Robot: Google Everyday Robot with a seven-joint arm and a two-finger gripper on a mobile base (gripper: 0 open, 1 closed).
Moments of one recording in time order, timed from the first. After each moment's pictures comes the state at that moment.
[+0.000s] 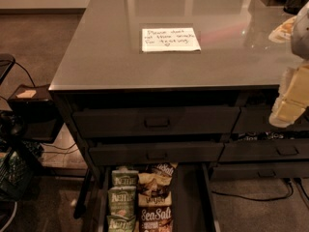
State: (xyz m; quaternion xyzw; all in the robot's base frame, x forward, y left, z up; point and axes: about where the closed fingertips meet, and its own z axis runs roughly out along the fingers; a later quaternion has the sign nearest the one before) arm 0.438 -0.216 0.977 -0.60 0.78 -0.04 0.16
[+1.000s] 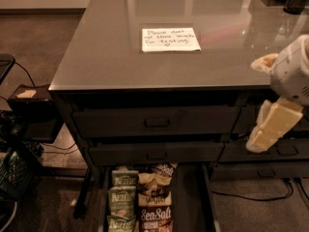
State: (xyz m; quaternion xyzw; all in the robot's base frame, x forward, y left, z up) arm 0.431 -0.196 0.919 -0.60 0.77 0.01 0.20
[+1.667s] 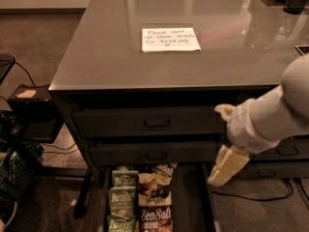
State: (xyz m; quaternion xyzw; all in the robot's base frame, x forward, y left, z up) arm 0.422 -0.150 0.802 -0.61 0.76 0.06 0.22
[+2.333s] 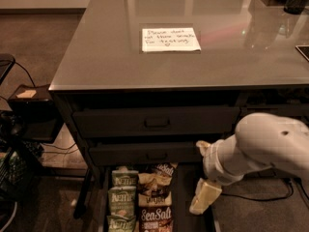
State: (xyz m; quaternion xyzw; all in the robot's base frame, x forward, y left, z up) arm 0.402 -0.120 0.674 -0.61 0.76 0.10 0.19
